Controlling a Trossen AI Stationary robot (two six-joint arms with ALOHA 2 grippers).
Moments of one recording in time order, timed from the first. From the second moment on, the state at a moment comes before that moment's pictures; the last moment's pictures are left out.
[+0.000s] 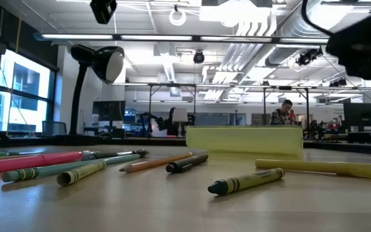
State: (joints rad) left arm -0.40 1.12 0.69 0.33 -0.35 -0.45; right arm 0.59 1.39 0.78 -0.76 0.04 2.07
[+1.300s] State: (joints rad) left arm -0.40 1.12 0.69 0.33 -0.35 -0.45; right arm 0.52 1.59 0.78 -0.73 -0.03 1.99
